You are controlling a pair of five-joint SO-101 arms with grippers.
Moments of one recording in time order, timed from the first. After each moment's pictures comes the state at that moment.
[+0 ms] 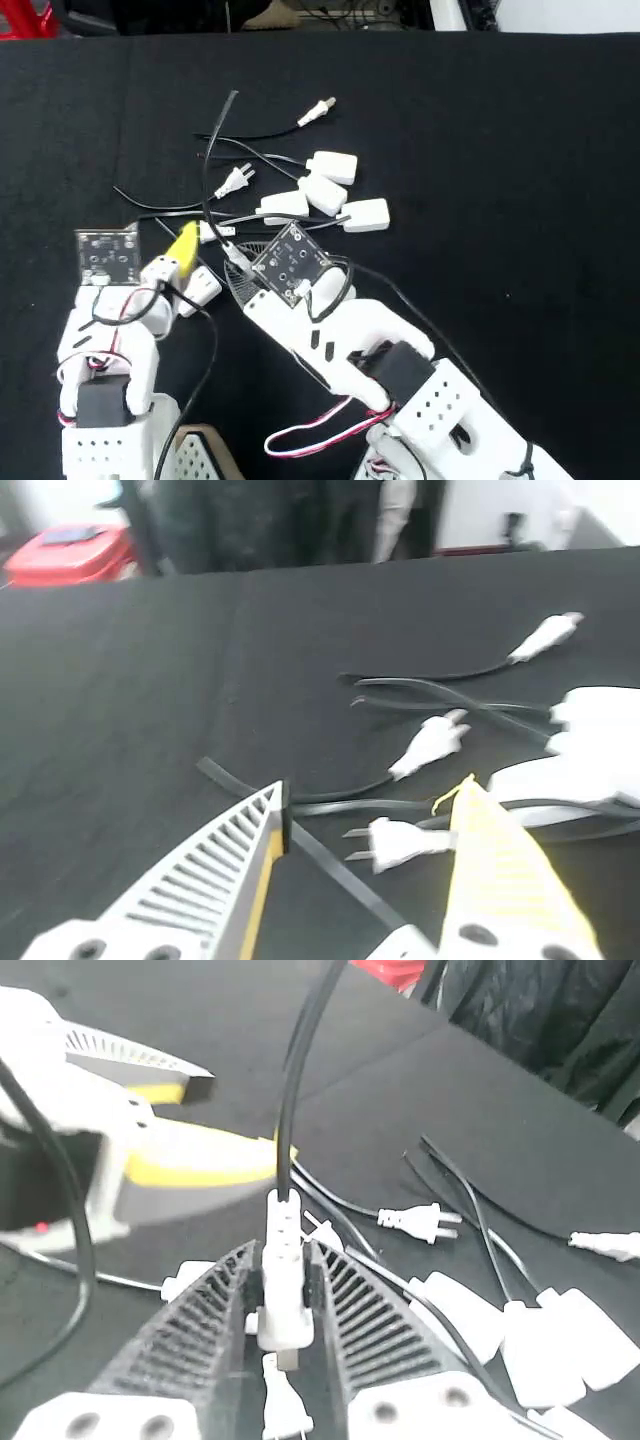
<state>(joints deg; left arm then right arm) -7.9 -100.0 83.5 44.7 -4.8 -45.2 -65.9 68.6 29.8 7.2</state>
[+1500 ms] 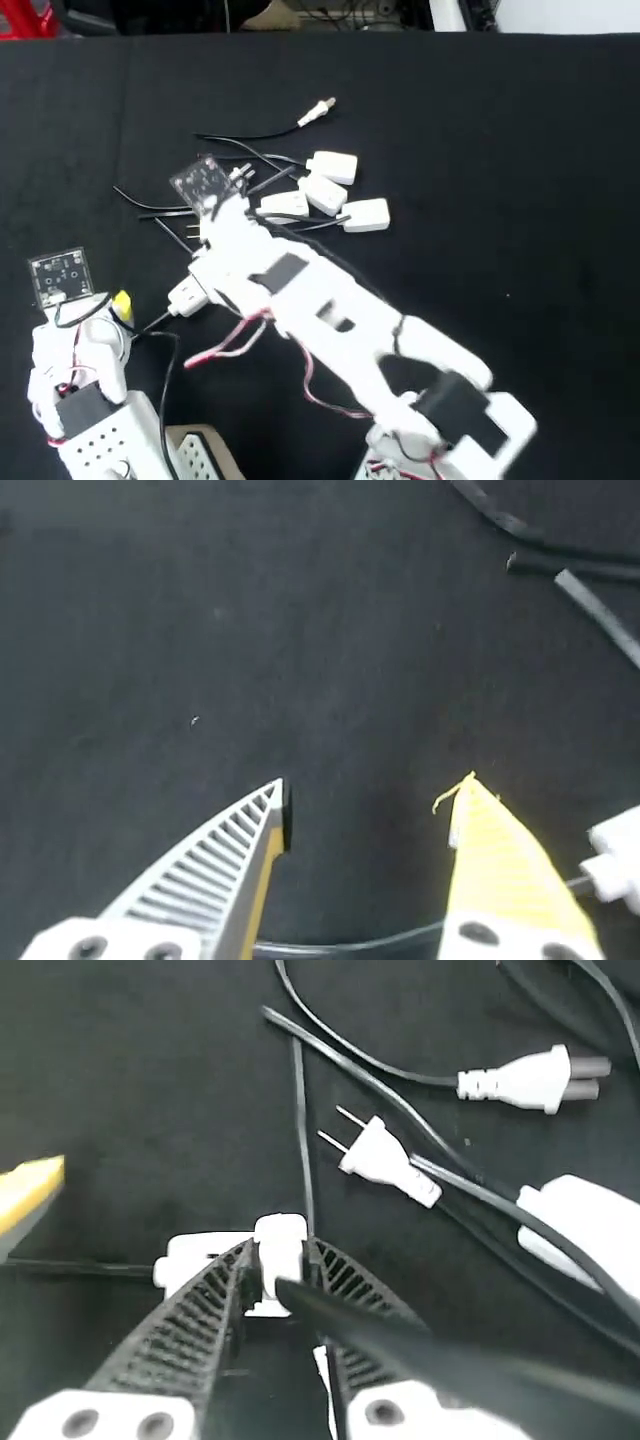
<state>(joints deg) -37.7 -104.1 93.8 60.4 -16.0 -46.2 -5.5 36.6 31.1 -8.7</state>
